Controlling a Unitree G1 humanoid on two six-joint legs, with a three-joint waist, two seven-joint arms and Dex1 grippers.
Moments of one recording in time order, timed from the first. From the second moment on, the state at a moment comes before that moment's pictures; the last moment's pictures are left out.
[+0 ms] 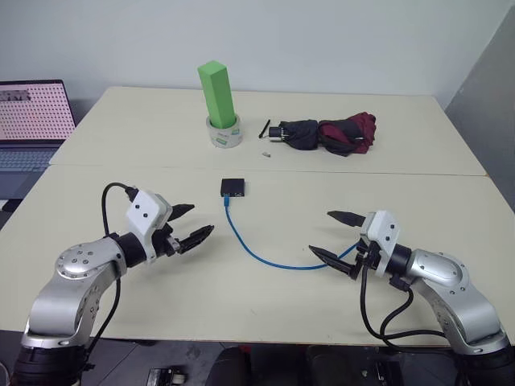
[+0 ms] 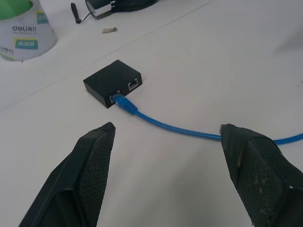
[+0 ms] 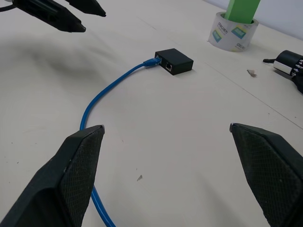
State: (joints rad) left arm -0.08 0.73 0.20 -0.31 -0.44 0.48 -0.78; right arm -0.08 -0.57 0.07 -0.43 0.31 0.29 0.76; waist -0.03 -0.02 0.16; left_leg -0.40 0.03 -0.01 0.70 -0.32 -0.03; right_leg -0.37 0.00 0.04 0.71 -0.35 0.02
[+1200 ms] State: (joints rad) left arm 0.00 0.89 0.21 -0.23 -0.42 0.41 -1.01; right arm -0.41 -0.21 0.49 0.02 -0.03 0.29 0.65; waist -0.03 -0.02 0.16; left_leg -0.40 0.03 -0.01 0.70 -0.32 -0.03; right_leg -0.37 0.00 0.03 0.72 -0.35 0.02
